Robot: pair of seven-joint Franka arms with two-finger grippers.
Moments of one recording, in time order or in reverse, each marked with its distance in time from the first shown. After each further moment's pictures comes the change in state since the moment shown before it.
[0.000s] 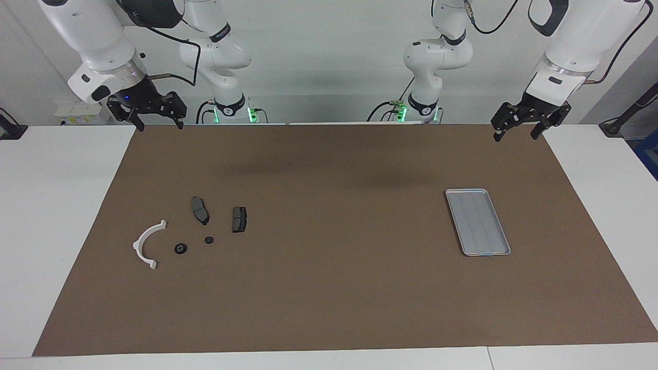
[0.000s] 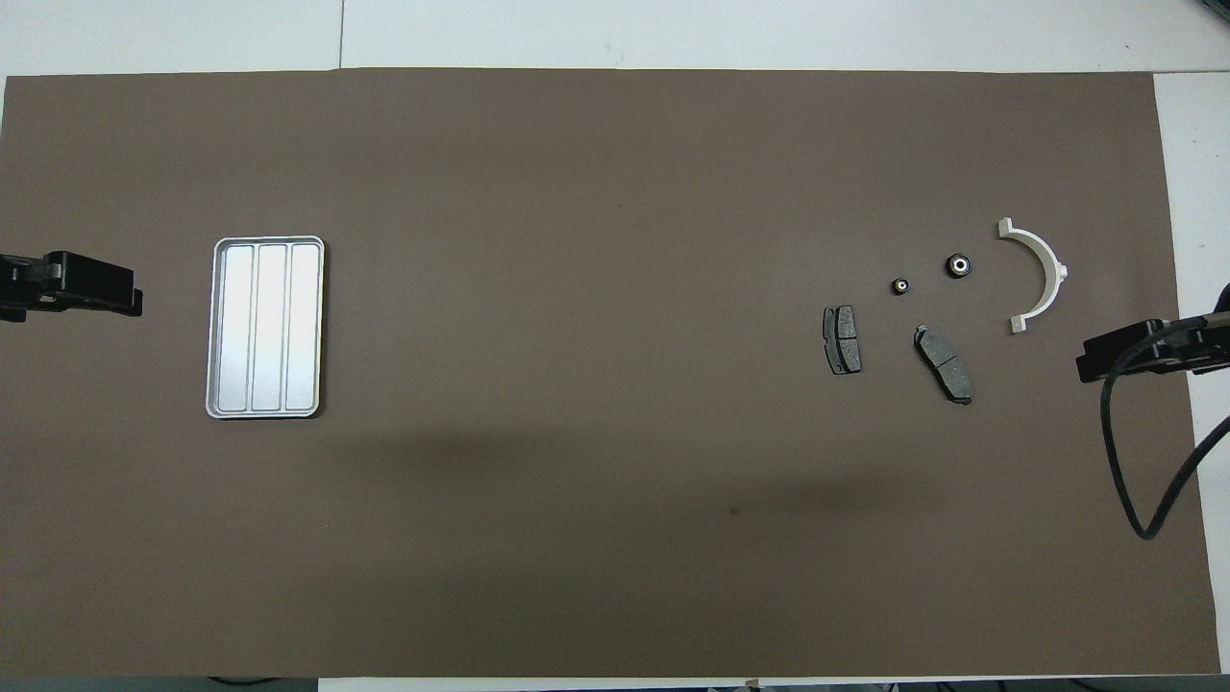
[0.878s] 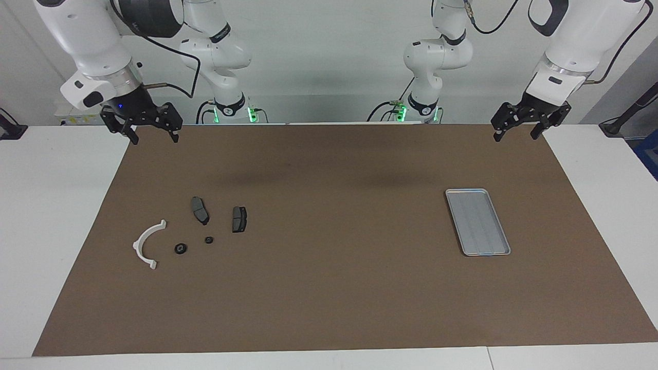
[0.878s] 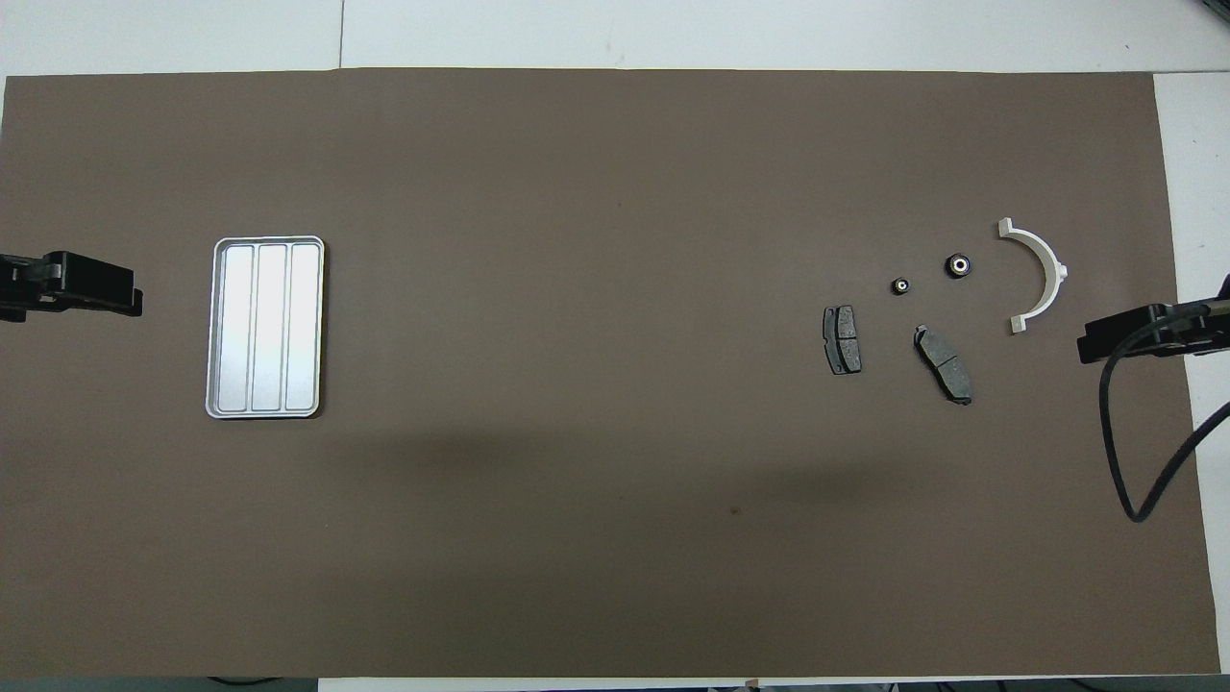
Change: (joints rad) left arm 0.000 0.000 0.000 0.000 0.000 0.000 0.000; right arm -0.012 0.069 -0.005 0.000 -0.001 0.191 -0.015
